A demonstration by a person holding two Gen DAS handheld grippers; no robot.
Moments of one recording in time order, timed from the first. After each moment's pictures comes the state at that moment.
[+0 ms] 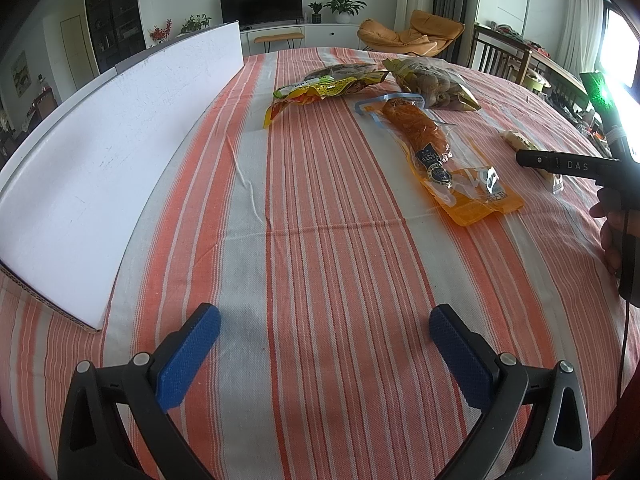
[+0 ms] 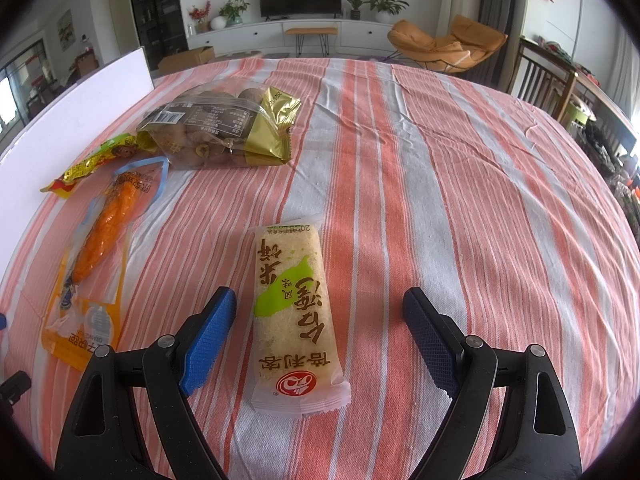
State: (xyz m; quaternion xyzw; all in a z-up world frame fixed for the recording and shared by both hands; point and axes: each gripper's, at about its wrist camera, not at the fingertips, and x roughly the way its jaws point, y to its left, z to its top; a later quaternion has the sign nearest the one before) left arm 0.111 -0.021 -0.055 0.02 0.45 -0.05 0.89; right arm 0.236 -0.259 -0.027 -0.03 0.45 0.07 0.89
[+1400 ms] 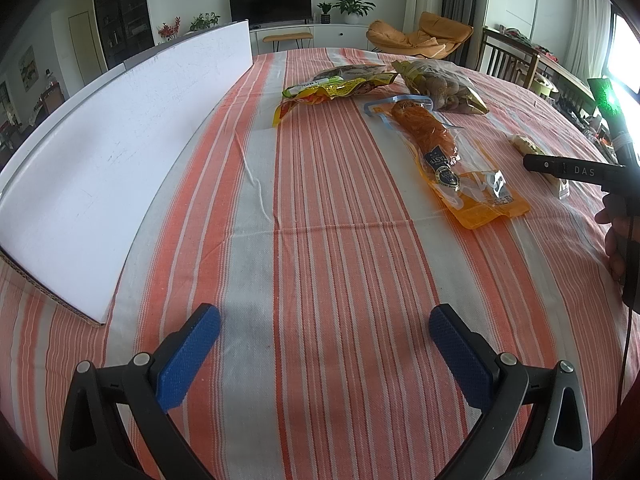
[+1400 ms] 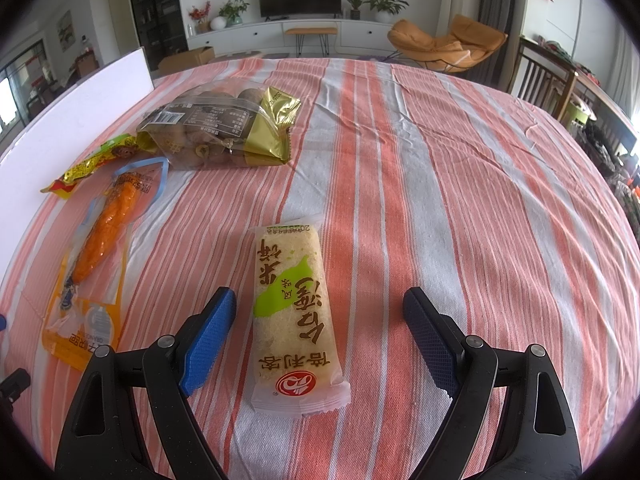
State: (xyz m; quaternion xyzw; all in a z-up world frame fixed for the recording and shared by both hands) left arm 0.110 -0.018 -0.055 0.01 0.45 -0.04 0.89; right arm 0.235 -0.260 -0.027 -0.03 0.45 0.07 0.89
